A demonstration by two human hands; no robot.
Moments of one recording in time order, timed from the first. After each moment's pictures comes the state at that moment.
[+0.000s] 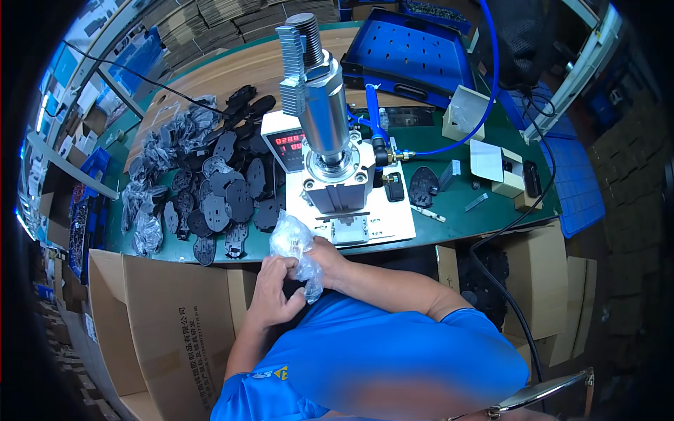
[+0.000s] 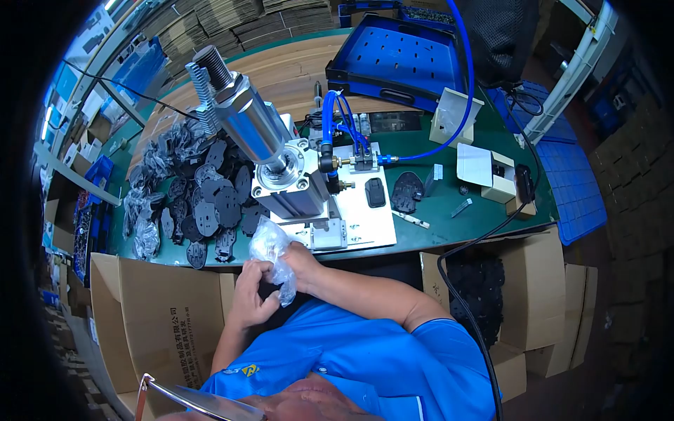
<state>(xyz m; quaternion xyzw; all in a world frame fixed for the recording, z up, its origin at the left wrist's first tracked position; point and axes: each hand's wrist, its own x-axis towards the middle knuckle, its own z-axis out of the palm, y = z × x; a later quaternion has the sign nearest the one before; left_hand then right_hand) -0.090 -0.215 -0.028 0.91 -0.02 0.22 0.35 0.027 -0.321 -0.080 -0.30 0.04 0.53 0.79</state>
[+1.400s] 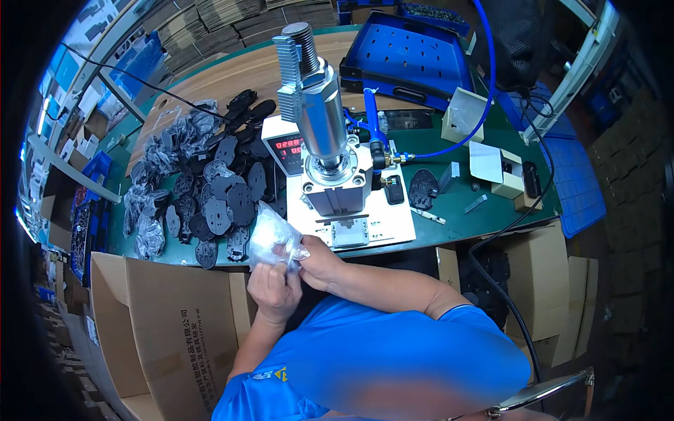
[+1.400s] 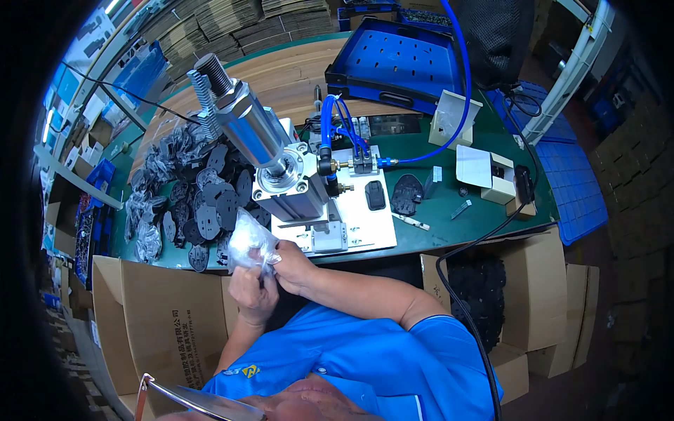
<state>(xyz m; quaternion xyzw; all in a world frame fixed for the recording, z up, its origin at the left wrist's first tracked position) -0.080 -0.219 -0.051 0.90 0.00 0.43 0.09 0.024 -0.309 -0.061 -0.31 -0.03 0.51 0.80</state>
